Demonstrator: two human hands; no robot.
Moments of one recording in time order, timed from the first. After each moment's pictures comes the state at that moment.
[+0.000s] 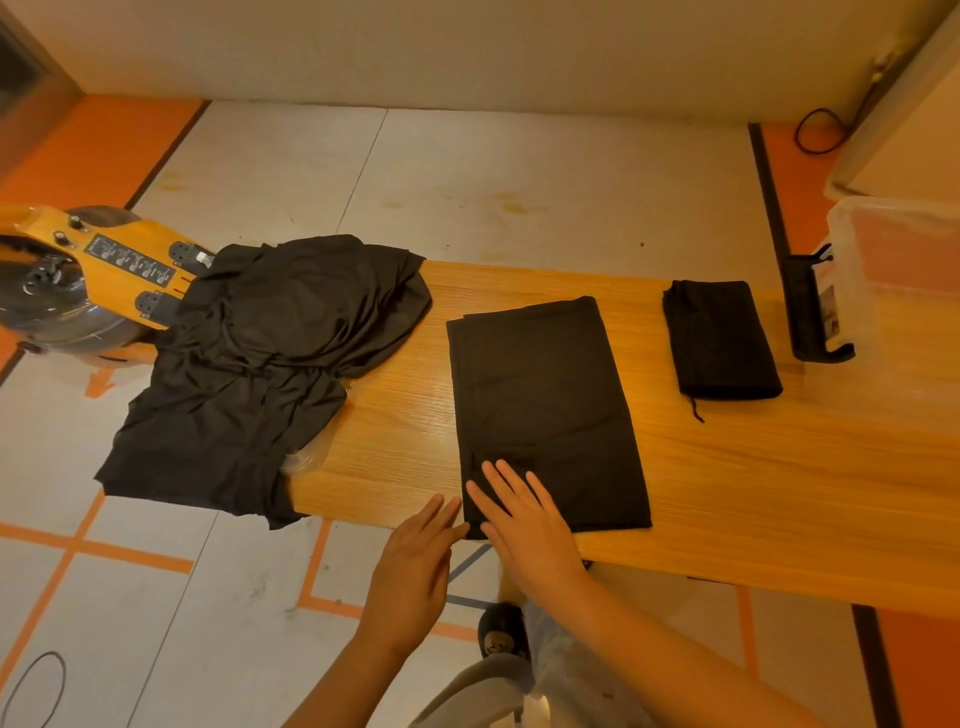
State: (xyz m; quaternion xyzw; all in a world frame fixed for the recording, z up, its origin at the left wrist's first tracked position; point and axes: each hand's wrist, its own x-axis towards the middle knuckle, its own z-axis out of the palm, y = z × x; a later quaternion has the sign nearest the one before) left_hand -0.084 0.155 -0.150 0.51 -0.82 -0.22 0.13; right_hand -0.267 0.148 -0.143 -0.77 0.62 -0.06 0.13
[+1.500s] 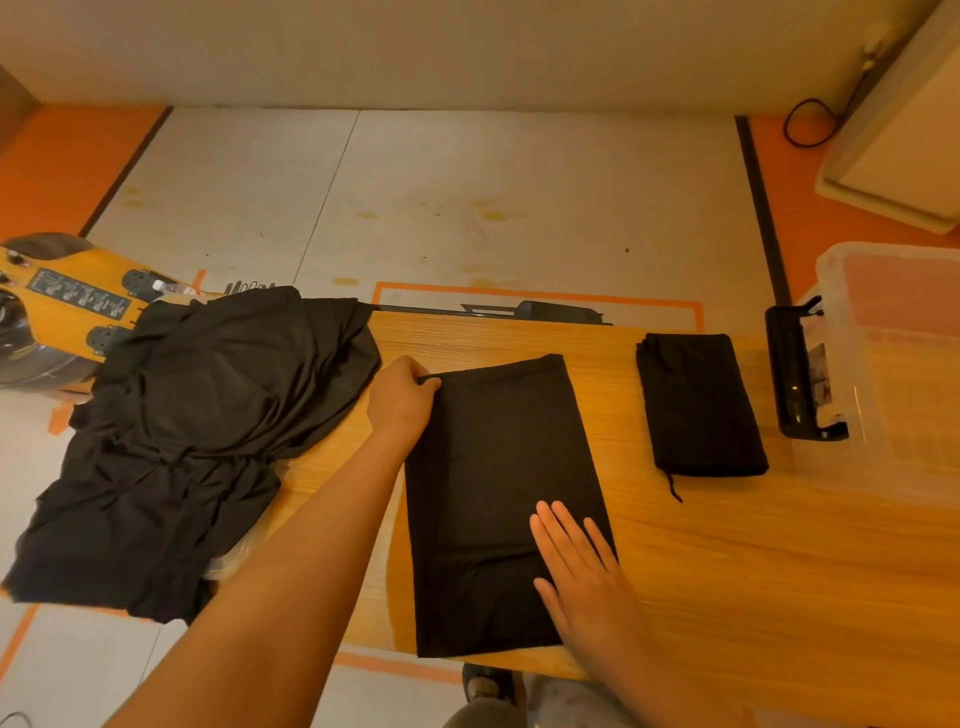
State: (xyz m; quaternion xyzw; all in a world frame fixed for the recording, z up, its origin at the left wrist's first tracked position) left_hand -0.217 -0.120 -0.104 0.72 -0.62 -0.28 0.14; right_hand -0.380 0.134 -0.147 -0.70 0.69 -0.01 0.18
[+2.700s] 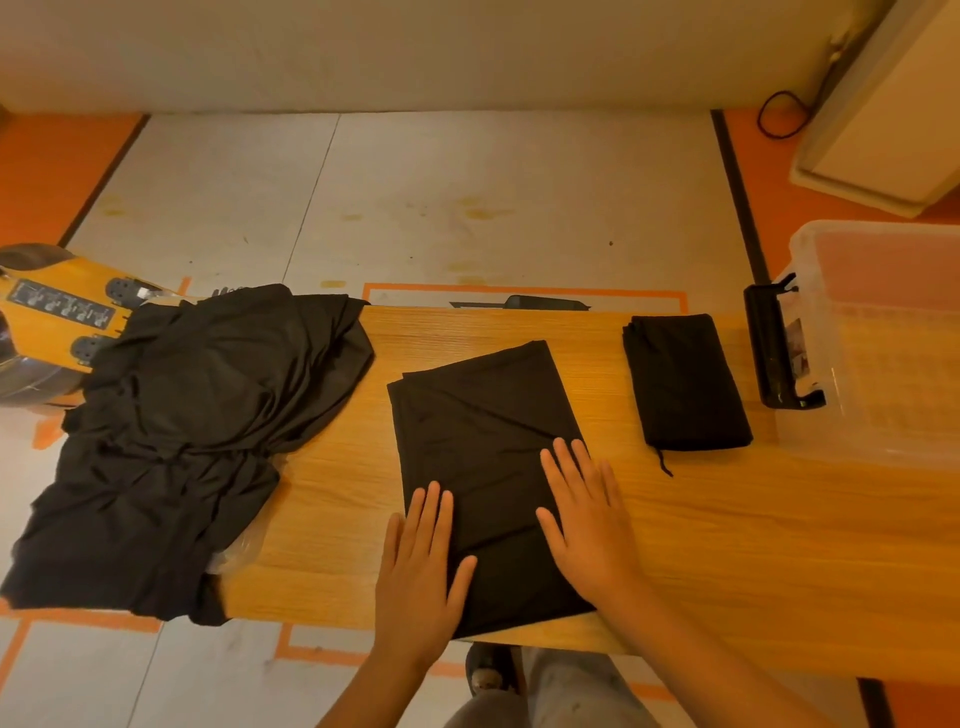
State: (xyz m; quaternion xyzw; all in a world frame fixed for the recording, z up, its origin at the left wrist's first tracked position) left_hand -0.165 0.087 -0.153 0.54 -0.83 -0.14 0.01; right_hand -0.384 0.098 -0.148 -0.65 0.75 -0.02 0.12
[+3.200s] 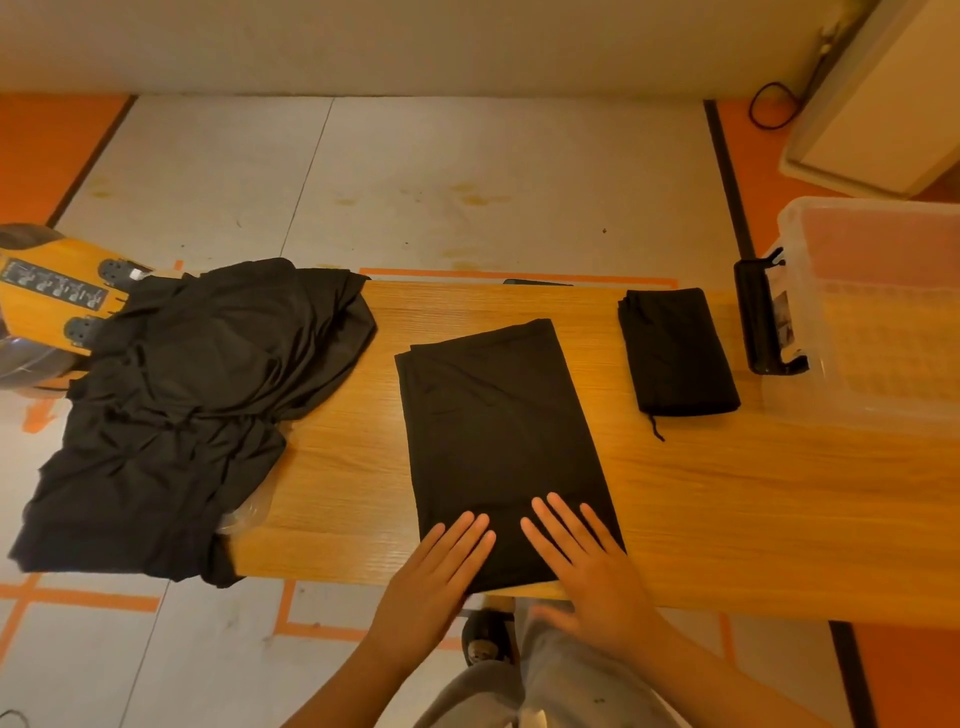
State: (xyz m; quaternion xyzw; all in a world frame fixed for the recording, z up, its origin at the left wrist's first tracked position) left_hand -0.132 0.124 -0.169 0.31 -0.94 -0.11 -0.01; right_hand -0.371 0.184 -0.150 -0.77 0.62 0.03 0.16
